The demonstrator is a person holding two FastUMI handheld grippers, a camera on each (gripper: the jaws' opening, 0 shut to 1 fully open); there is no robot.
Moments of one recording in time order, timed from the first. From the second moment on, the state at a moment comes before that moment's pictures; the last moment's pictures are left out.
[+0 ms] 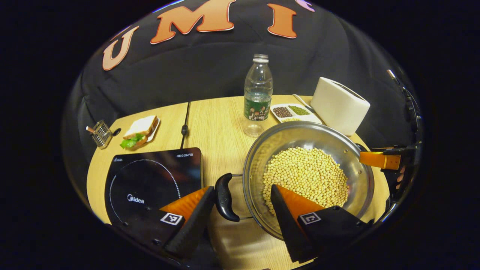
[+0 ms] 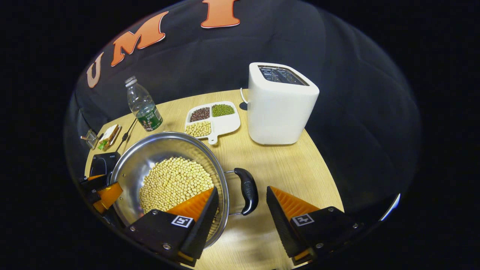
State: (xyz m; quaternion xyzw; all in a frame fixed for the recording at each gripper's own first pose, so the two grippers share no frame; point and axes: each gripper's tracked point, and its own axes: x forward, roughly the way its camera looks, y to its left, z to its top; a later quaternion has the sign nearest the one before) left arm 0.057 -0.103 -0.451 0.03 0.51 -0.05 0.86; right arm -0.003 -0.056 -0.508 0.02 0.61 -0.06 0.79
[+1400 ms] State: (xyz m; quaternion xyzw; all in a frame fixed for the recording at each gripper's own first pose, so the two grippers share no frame) left arm 0.120 -0.126 -0.510 0.09 0.46 -0.06 0.88; right arm -0.012 -0.074 -0.529 -0.03 0.57 -0.11 0.81
